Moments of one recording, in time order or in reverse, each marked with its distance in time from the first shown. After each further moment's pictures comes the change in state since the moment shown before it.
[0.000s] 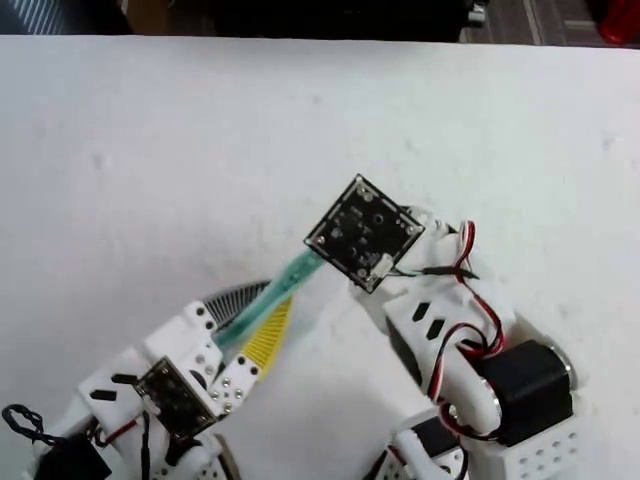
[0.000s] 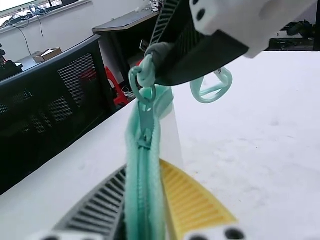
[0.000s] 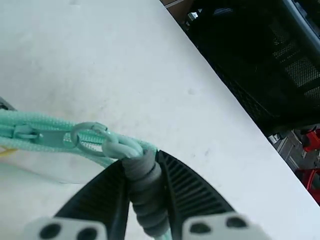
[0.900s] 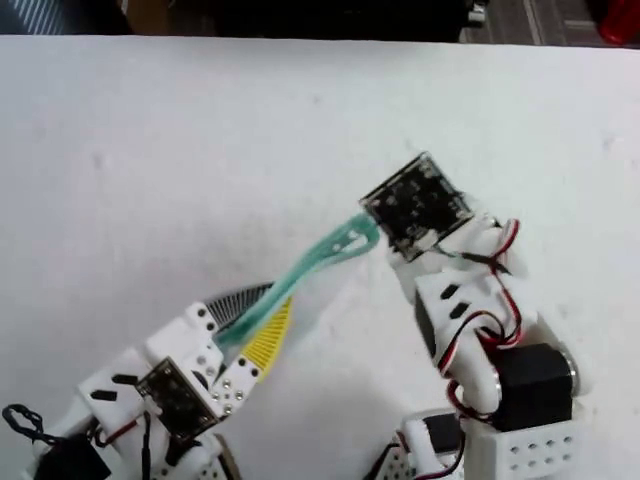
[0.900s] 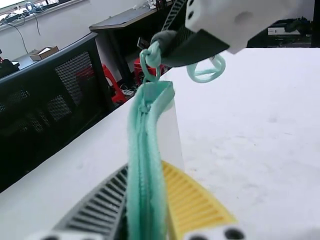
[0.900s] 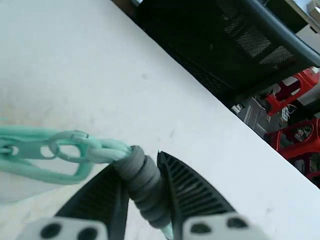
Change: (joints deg) left arm 0.0 0.1 0.1 0.5 -0.2; right arm 14.9 -5.2 10.5 -10.8 -2.2
